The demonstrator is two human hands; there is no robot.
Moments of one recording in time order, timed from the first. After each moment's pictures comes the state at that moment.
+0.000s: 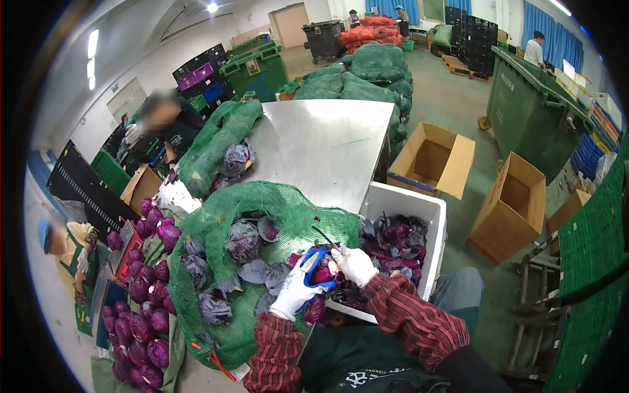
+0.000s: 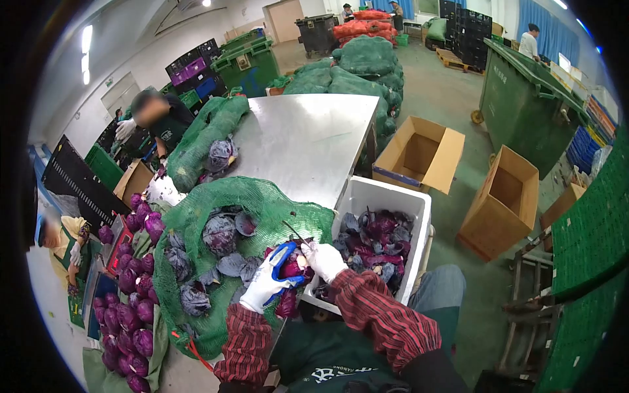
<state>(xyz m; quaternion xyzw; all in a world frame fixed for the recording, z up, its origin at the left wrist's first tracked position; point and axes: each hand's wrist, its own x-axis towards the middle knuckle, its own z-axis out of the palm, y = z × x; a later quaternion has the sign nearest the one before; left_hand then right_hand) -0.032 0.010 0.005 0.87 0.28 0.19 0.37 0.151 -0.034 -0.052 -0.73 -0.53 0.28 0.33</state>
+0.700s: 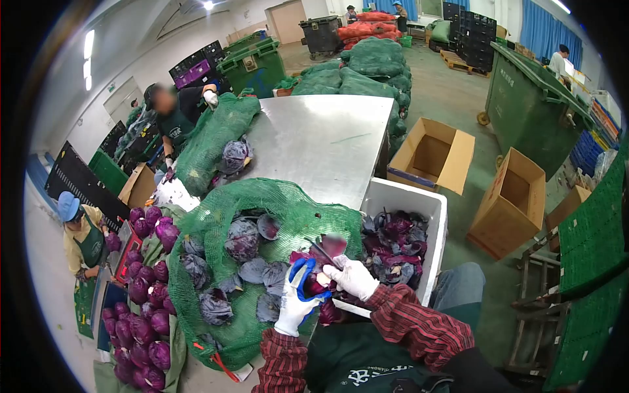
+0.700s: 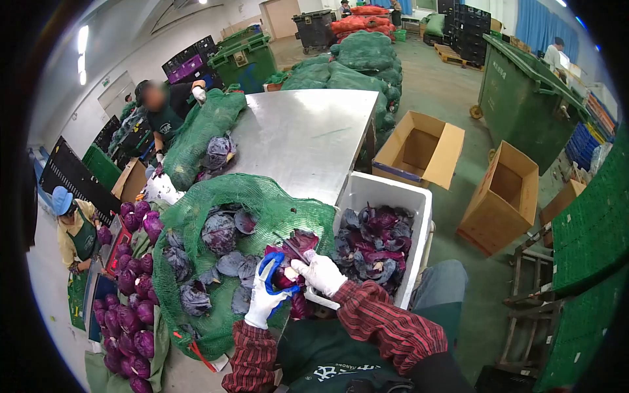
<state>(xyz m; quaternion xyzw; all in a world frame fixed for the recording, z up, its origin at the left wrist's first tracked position) -0.060 -0.014 -0.029 0.81 0.29 0.34 0.39 0.126 -0.070 -0.022 -0.66 -0.47 0.42 0.42</state>
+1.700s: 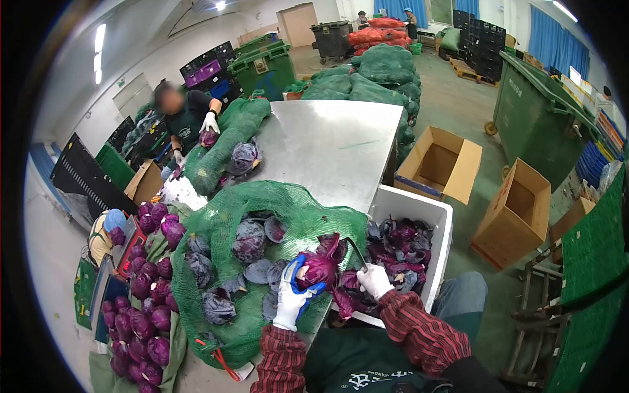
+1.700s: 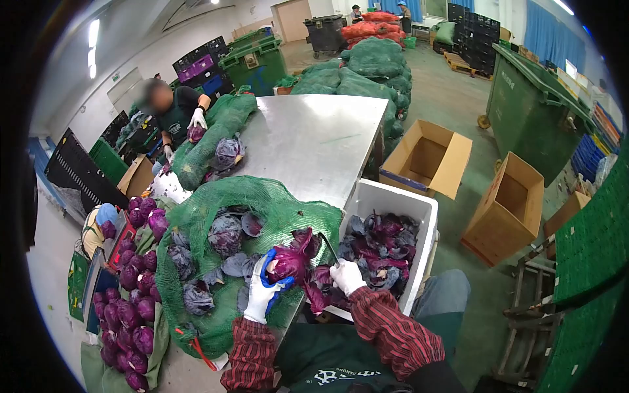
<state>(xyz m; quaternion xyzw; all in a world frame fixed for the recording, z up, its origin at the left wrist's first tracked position) -0.057 0.003 -0.032 0.73 0.34 0.40 0.44 0.157 -0.065 -0.105 -0.75 -0.40 0.36 0.39</state>
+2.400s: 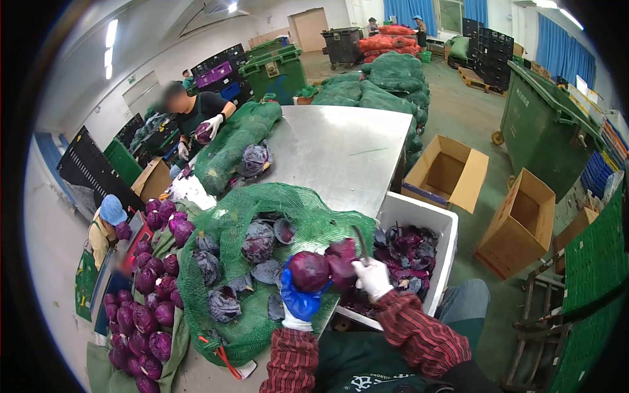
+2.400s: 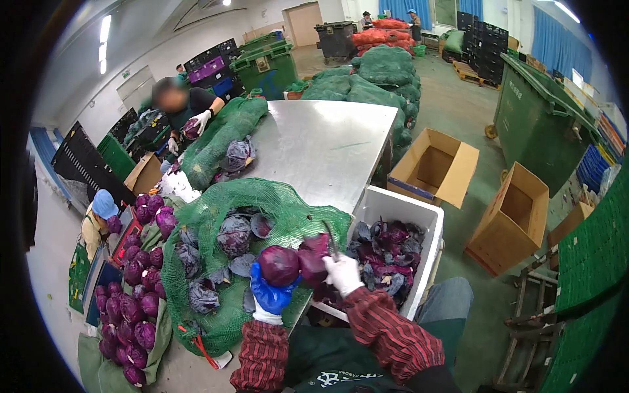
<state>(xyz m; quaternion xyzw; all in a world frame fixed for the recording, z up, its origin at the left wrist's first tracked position) -0.047 -0.008 -0.023 0.32 0.25 0.54 0.73 0.136 -0.053 -0.060 -0.63 -0.27 0.43 0.59</state>
